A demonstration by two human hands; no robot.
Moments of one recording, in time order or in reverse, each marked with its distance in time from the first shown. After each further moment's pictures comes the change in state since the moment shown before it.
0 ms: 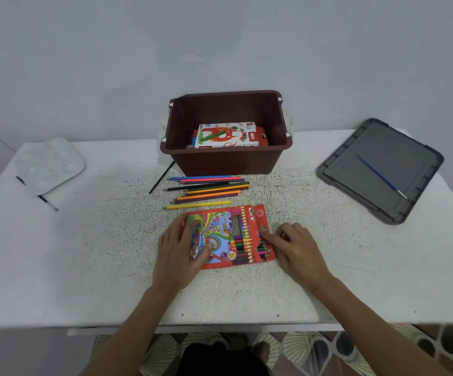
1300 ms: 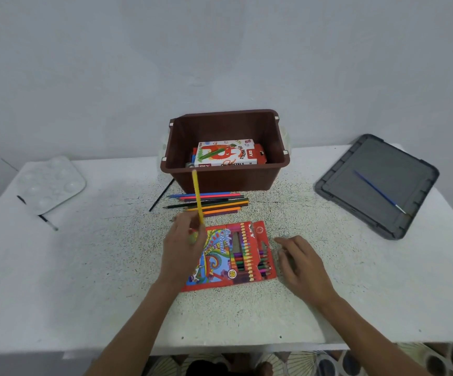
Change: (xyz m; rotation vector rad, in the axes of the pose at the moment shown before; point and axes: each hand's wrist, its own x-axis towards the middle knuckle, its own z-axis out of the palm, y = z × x) left_hand 0.054 0.049 -0.042 -0.379 0.182 -0.103; right_hand 0.001 -0.007 -0.011 0.256 0.089 0.222
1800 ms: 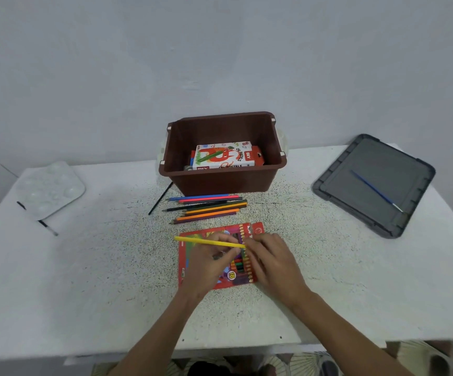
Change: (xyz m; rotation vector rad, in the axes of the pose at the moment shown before) left_hand -0.023 0.017 0.028 -0.506 -0.286 -0.104; right_hand 0.020 -0.045 0.025 -0.058 0.058 -0.204
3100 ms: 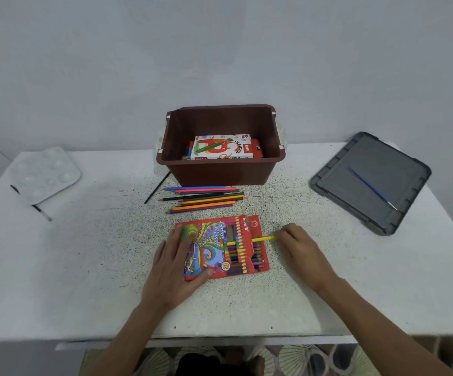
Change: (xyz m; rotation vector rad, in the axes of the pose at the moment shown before) left_hand -0.043 -0.064 -0.050 0.931 -0.021 0.134; right_hand -0.010 0.054 -0.041 -0.138 -0.215 0.040
